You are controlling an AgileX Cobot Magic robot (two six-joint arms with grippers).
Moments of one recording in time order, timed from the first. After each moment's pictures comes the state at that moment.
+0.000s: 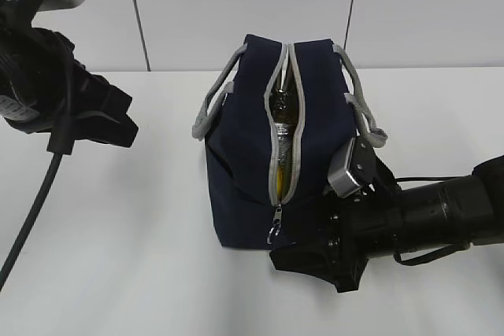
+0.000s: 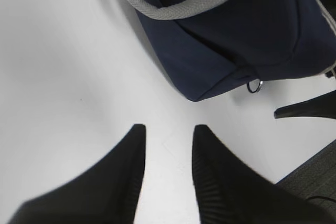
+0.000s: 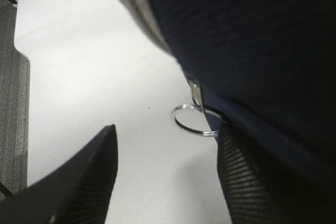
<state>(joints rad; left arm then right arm) -0.44 1.35 -1.04 -0.28 0.77 0.17 0.21 1.93 -0.68 1.81 0.95 -2.46</state>
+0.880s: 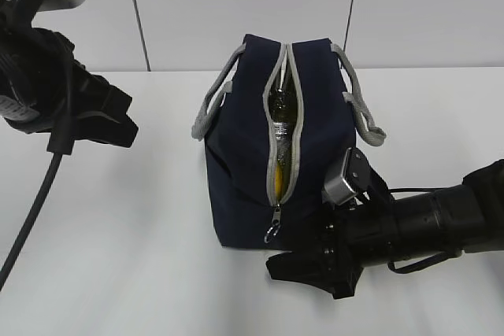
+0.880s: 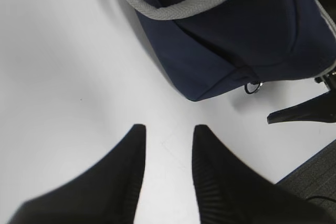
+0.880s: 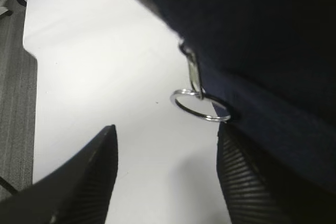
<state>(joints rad) -0.44 1.35 -1.04 -0.28 0.77 0.17 0.21 2.00 -0.69 1.81 1.00 -2.46</state>
